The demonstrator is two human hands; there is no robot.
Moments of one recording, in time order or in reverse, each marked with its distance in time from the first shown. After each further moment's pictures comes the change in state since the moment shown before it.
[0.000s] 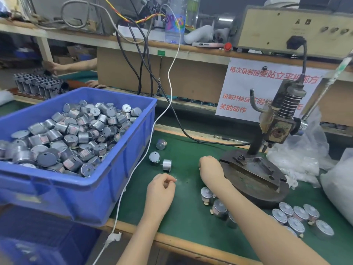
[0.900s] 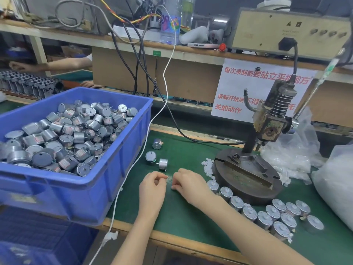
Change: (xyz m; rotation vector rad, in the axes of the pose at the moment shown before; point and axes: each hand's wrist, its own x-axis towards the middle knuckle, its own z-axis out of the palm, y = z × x) left_hand -0.001 0.004 -0.004 -0.068 0.123 -0.071; right_hand -0.050 -0.025 0.010 0.133 0.013 -0.455
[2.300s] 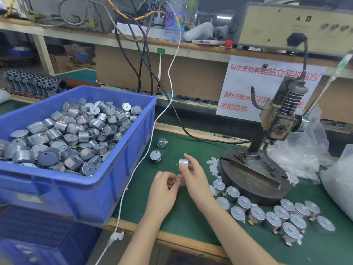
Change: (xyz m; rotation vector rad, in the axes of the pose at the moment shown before) left_hand 0.002 -0.007 0.003 0.146 -0.172 0.207; right_hand 0.006 -0.017 0.016 1.110 0.381 0.366
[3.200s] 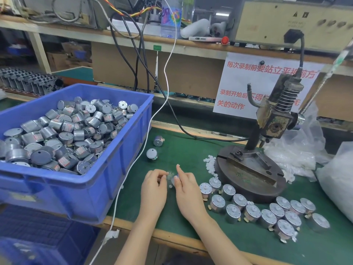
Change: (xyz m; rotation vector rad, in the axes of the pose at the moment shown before) left_hand -0.003 0.004 -0.004 0.001 0.146 -0.080; right_hand -0.023 0.025 0.003 -0.497 -0.072 -0.141
